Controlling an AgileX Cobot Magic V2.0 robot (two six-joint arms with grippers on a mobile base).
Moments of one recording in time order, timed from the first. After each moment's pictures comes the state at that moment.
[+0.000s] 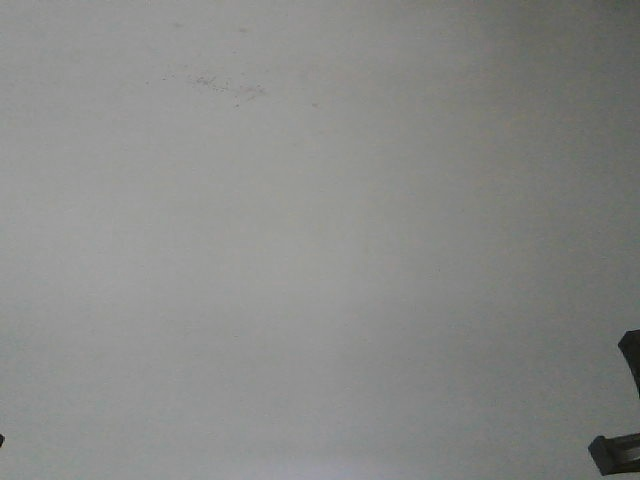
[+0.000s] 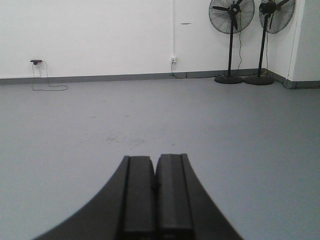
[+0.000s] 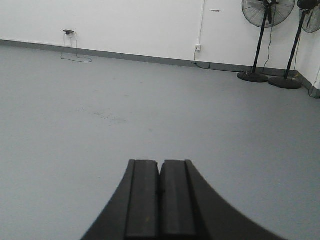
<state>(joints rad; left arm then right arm) -0.08 -0.01 0.03 -0.25 0.10 0.26 0.12 -0.01 0.03 0.03 0.19 -0.06</state>
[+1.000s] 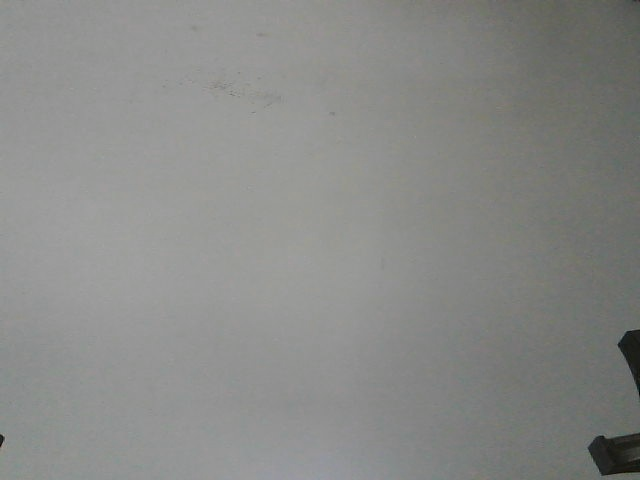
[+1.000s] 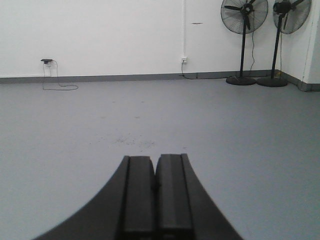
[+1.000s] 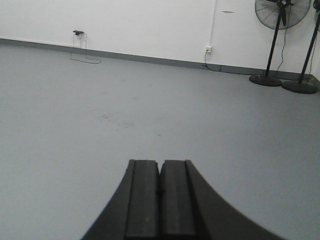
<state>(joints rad) -0.08 -0.01 0.03 -0.25 0.10 0.26 0.12 -0.01 0.03 0.03 0.19 -0.06</state>
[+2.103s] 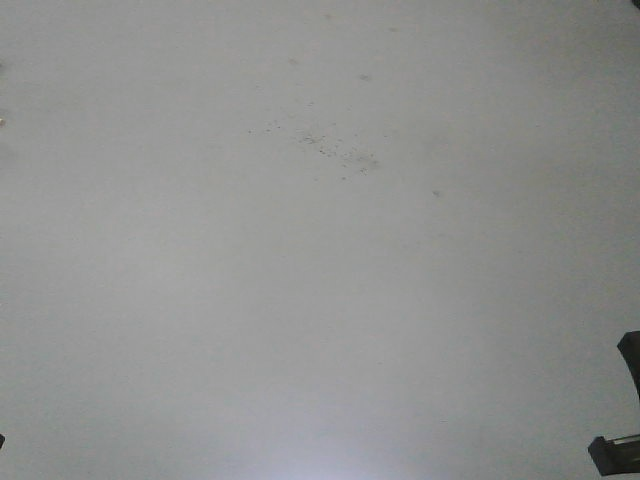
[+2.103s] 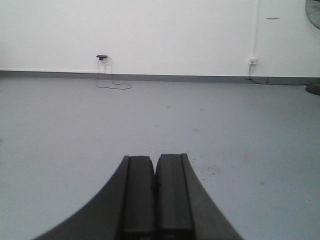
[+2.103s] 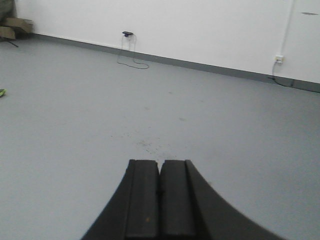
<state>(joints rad) -0.08 -0.01 0.03 -0.25 0.10 0.26 0.12 -0.01 0.03 0.03 0.19 -0.06</state>
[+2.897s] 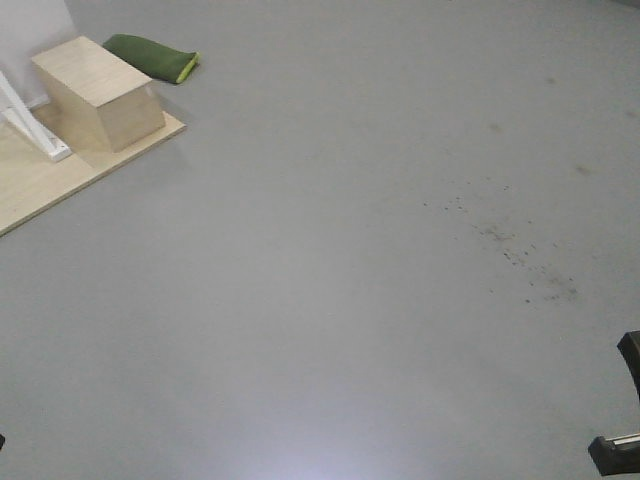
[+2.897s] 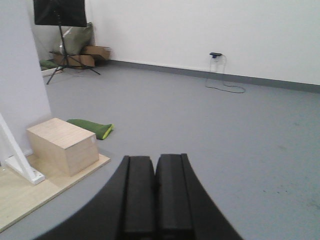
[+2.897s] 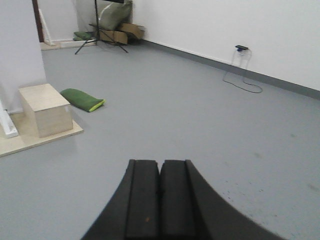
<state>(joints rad) -0.08 -0.01 0.03 -0.25 0.11 0.26 0.12 -0.01 0.03 0.03 0.19 -0.06</state>
